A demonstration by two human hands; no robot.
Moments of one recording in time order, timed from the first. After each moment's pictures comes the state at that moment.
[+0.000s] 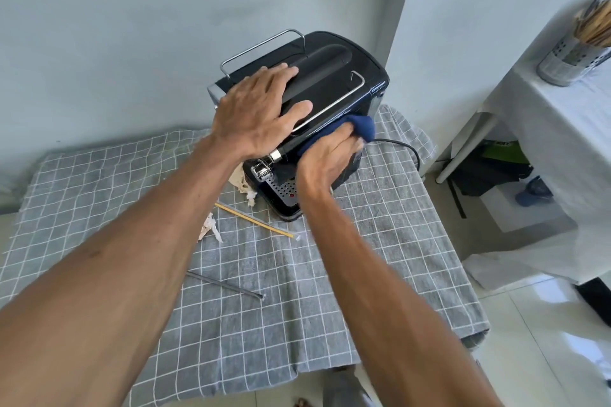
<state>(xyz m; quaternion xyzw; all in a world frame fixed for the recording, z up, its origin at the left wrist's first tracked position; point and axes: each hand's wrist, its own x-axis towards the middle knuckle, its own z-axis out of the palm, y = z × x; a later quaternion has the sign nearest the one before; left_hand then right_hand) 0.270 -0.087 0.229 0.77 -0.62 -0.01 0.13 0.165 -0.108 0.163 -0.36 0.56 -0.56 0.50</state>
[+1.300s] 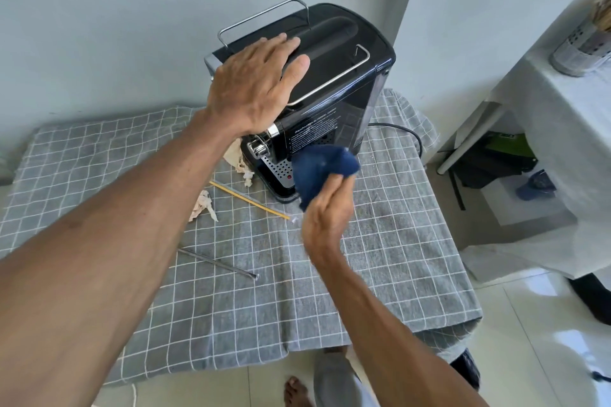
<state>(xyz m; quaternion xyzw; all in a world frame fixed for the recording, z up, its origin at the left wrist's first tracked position) 0.269 -0.089 0.225 0.78 -0.60 0.00 0.15 0.097 -0.032 0.096 -0.52 0.51 -0.46 0.50</state>
